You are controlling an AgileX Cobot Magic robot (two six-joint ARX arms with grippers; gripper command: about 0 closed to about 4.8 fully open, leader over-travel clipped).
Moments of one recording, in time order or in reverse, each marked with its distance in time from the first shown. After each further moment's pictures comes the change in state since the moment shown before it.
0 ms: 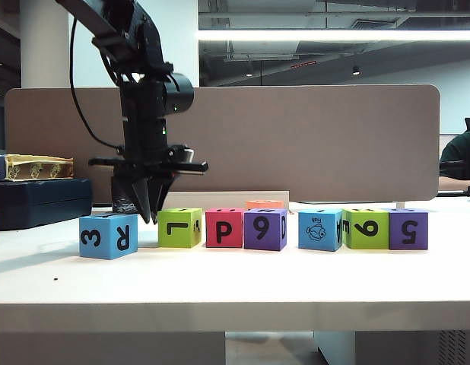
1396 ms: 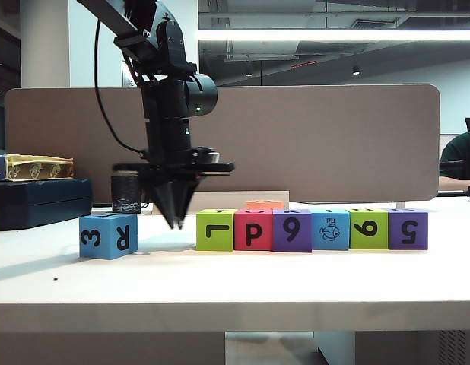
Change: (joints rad) left arm -0.080 0.011 0.004 -0.027 0.048 -0.013; right arm 0.000 0.000 0.000 -0.001 0.000 0.000
